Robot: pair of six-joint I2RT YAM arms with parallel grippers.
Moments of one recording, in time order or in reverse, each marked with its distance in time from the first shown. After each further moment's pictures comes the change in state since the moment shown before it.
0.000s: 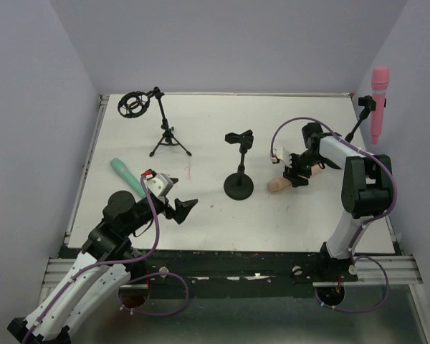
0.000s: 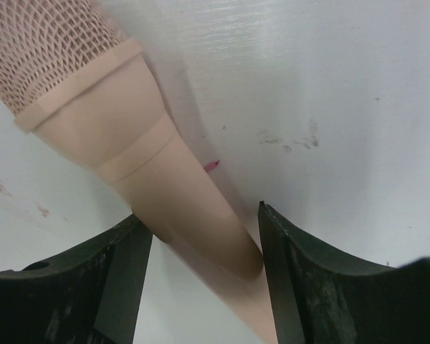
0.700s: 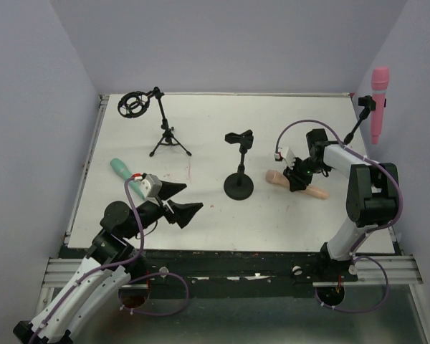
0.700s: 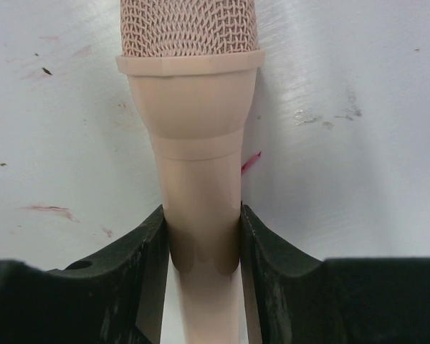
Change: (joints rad) left arm 0.006 -0.093 -0.114 0.189 0.089 -0.285; right arm -0.013 -0.093 -0.127 0.079 -0.067 0.259
